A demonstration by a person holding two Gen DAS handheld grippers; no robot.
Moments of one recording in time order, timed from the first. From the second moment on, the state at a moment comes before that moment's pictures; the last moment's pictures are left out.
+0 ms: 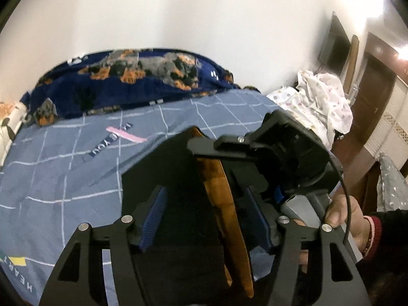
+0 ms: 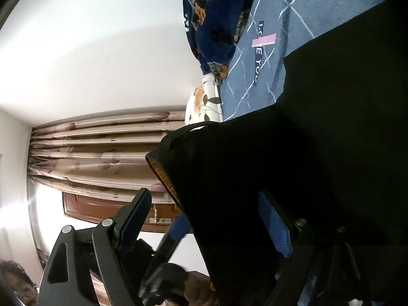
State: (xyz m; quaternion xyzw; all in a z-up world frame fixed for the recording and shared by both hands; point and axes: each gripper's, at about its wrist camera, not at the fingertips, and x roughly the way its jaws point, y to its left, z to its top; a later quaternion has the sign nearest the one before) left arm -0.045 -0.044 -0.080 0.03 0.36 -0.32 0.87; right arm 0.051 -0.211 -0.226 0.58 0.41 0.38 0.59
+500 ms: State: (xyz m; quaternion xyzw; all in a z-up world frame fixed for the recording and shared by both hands) left arm -0.030 0.038 -0.104 -0.05 0.41 -0.24 0.88; right arm 0.048 -0.205 -0.220 0.45 0.50 0.30 0.68
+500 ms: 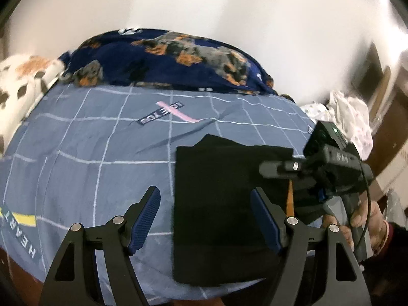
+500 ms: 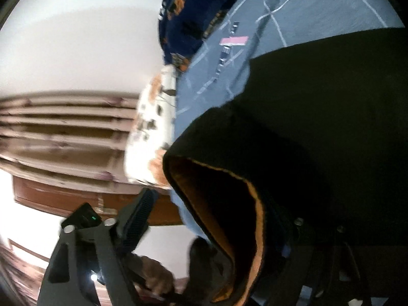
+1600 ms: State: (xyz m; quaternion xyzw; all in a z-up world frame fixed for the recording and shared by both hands) left arm -0.021 -0.030 -0.107 0.00 0.44 -0.29 0.85; right arm 0.028 -0.392 -0.185 0.46 0.43 0.21 0.75
